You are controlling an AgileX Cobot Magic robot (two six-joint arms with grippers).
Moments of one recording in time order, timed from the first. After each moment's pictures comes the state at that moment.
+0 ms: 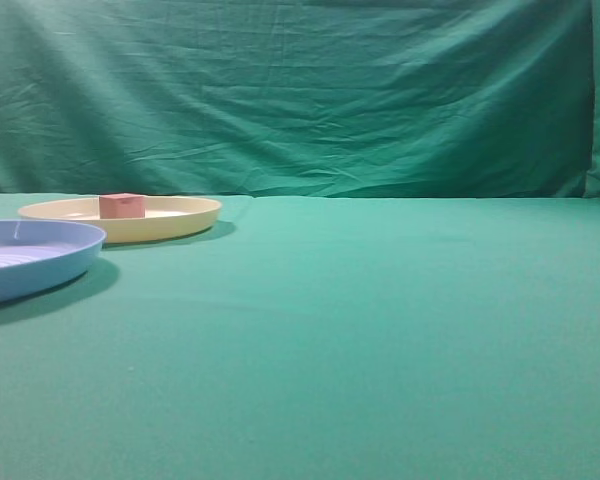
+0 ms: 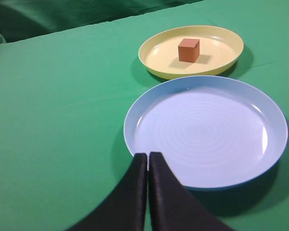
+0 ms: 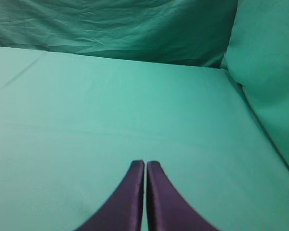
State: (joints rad) left arm -0.19 -0.01 0.02 0.18 0.36 -0.07; right arm 0.11 0.02 -0.10 0.04 0.42 -0.10
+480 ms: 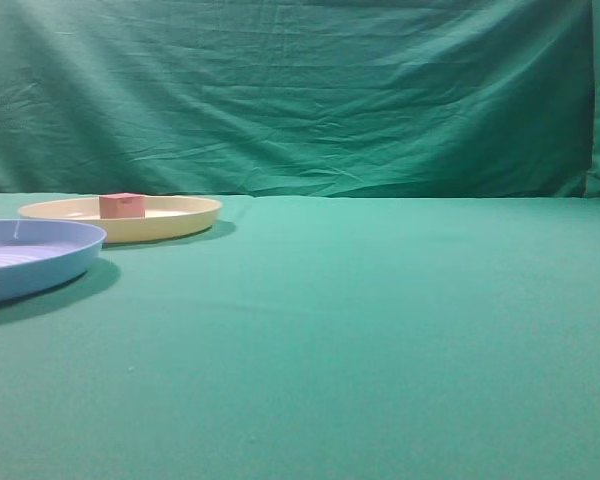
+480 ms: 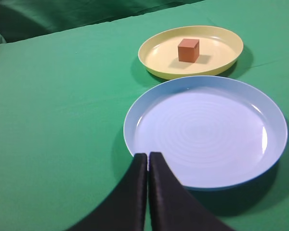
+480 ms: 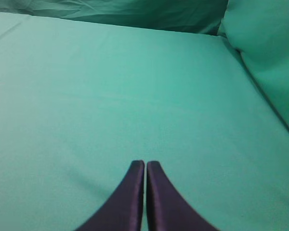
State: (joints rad) left arm -0.19 -0.01 0.02 0.18 0.36 -0.07; right arm 0.08 -0.01 0.02 0.02 0.39 -0.10
